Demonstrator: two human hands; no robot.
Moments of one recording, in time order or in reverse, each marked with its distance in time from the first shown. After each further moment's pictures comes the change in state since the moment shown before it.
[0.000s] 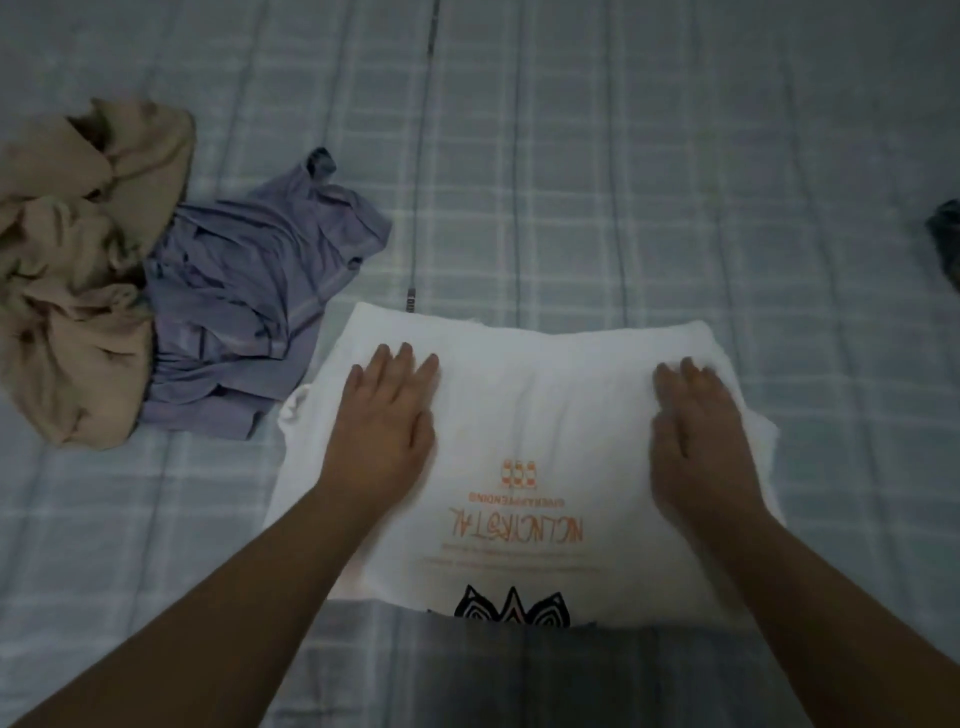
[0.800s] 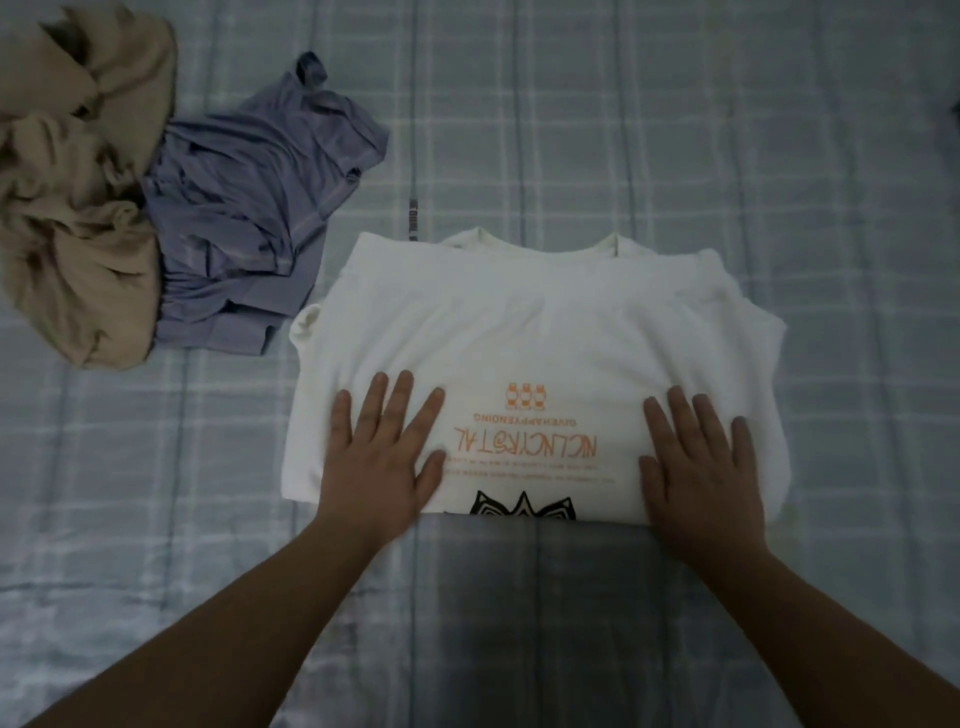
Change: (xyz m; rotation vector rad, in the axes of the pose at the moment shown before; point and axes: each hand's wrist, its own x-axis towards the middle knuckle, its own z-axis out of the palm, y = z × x) left_hand -0.126 0.004 0.025 0.343 -0.176 0.035; right_hand -0.133 0.007 0.015 -0.501 -0.234 -0.075
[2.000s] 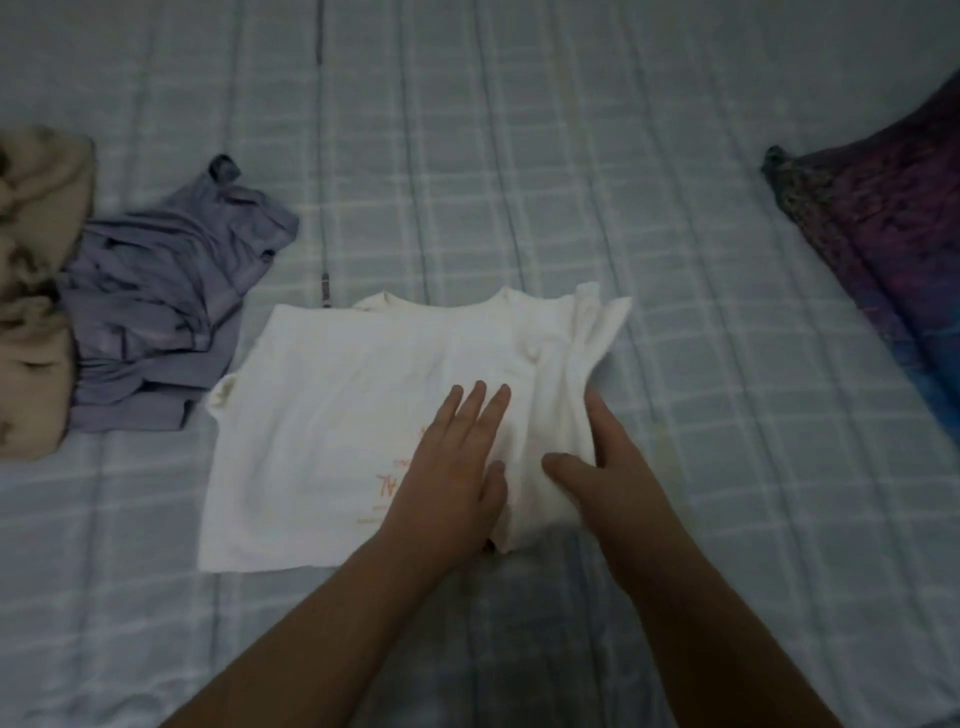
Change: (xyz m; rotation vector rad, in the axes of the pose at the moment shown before) left_hand 0.045 0.137 -0.077 -0.644 0.106 0.259; right_hand -0.012 -0.032 -0.126 1.549 -0.013 0.286
